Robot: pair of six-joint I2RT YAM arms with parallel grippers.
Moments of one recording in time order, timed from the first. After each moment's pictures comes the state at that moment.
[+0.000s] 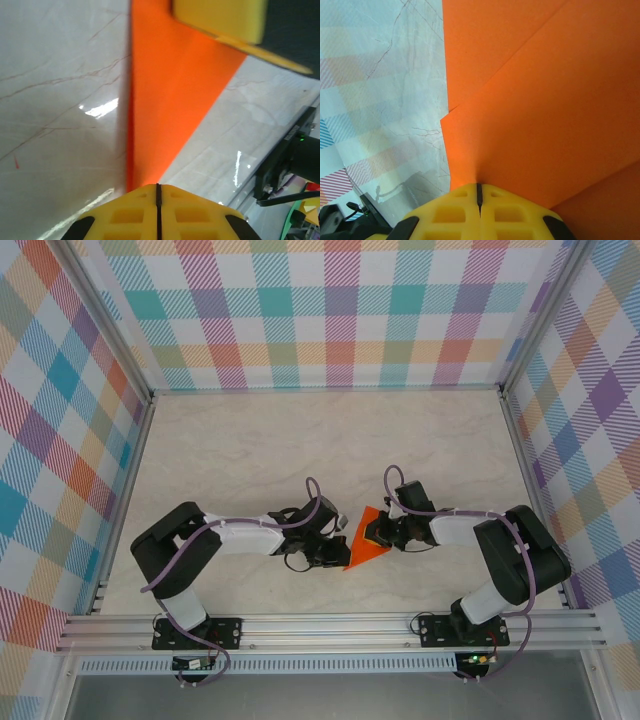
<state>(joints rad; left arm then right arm) -0.92 1.70 0.83 -0.11 0.48 -0.86 0.45 1.54 0.52 -0.01 -0.57 0.84</state>
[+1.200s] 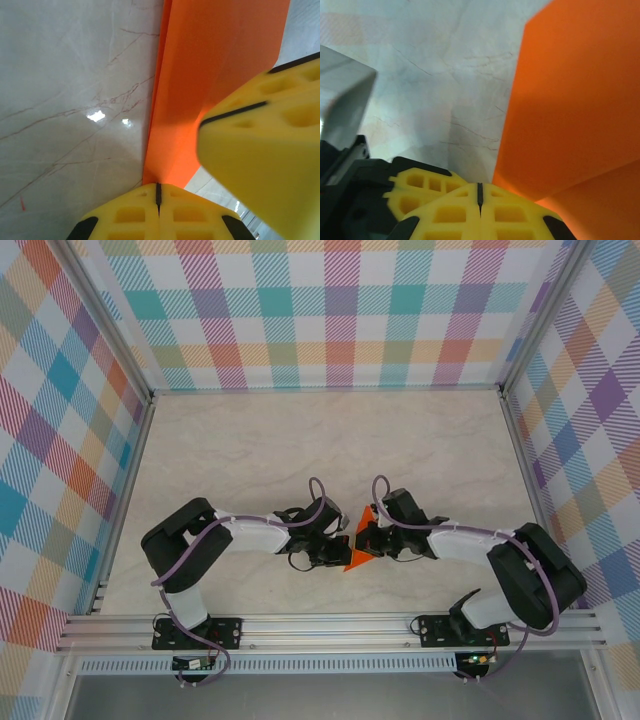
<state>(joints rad) -0.92 1.77 0.85 -0.09 0.45 -0.86 0.62 1.42 0.49 -0.04 -0.51 0.85</state>
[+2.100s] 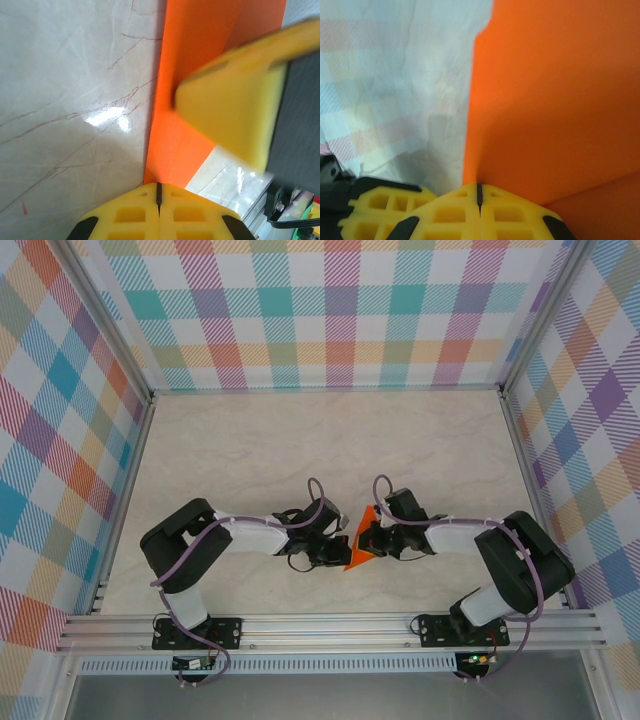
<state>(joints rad) -0.92 1.77 0.82 -0.05 0.45 -0.87 0.52 1.50 0.49 -0.01 -0.54 0.81</state>
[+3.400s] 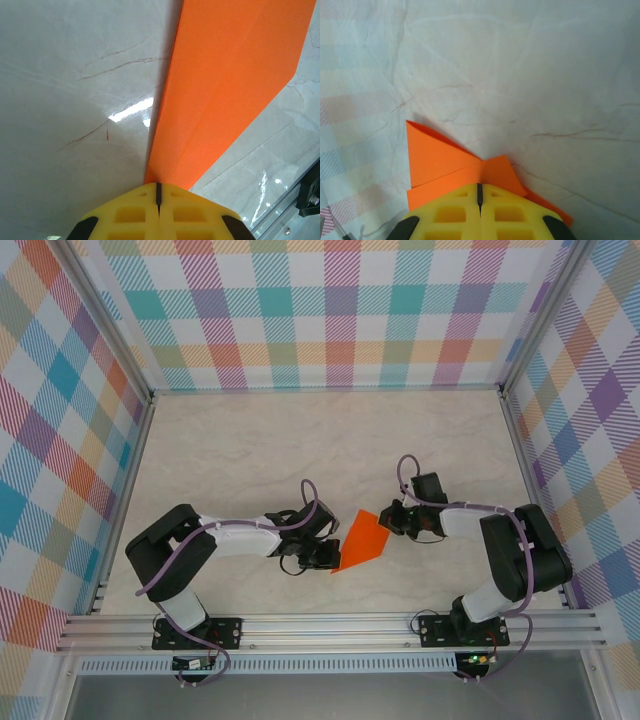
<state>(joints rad) -0.92 1.68 0.80 -0.21 0.37 -0.82 0.29 1.54 0.55 -0.03 -0.50 0.73</state>
